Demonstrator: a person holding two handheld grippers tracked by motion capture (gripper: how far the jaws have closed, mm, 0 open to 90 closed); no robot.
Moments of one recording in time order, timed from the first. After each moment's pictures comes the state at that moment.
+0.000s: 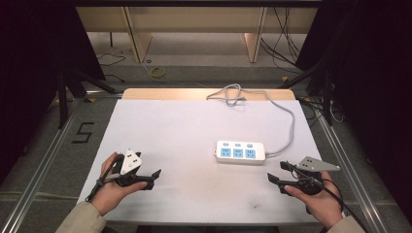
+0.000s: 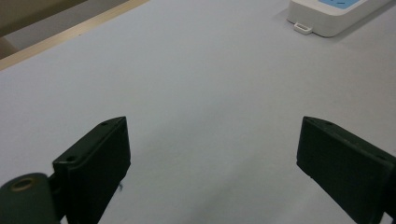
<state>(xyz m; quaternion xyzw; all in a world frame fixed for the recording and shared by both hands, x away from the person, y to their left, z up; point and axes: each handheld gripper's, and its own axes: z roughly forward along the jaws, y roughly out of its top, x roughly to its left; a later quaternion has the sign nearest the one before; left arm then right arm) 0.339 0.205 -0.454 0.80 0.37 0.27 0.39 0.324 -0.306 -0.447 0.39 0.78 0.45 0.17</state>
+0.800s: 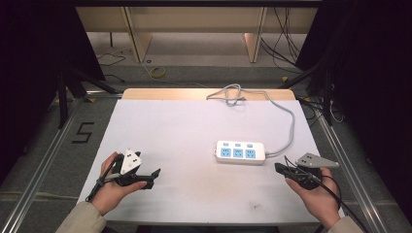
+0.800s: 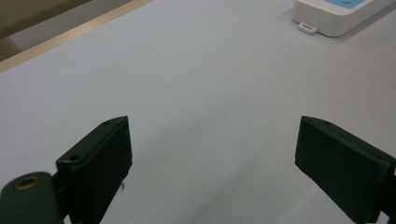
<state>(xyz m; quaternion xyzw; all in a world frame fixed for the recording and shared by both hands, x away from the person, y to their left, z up) 0.340 0.205 -0.454 0.80 0.37 0.27 0.39 0.328 -0.301 -0.434 0.42 0.78 0.42 0.20</state>
